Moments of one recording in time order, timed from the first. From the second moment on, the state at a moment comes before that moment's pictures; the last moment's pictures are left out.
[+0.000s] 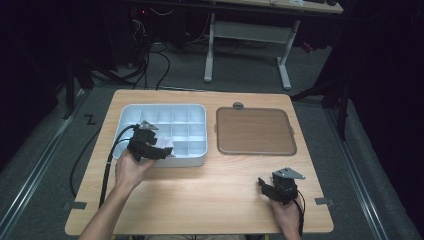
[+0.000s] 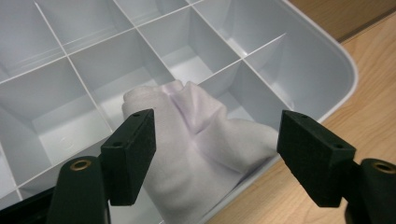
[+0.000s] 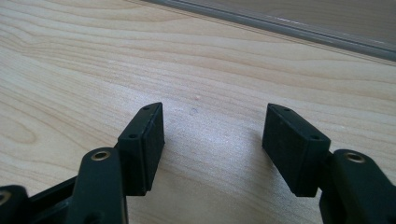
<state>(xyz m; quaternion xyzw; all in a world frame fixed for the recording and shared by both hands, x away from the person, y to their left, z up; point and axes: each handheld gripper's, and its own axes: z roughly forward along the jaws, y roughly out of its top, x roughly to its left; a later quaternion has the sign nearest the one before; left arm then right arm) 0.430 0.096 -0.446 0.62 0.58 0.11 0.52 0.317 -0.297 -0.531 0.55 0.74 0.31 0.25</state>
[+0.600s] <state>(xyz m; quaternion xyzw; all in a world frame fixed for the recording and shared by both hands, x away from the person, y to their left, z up) 0.442 0.097 -0.465 0.64 0.58 0.16 0.47 0.317 -0.297 -0.531 0.55 0.74 0.31 0.25</state>
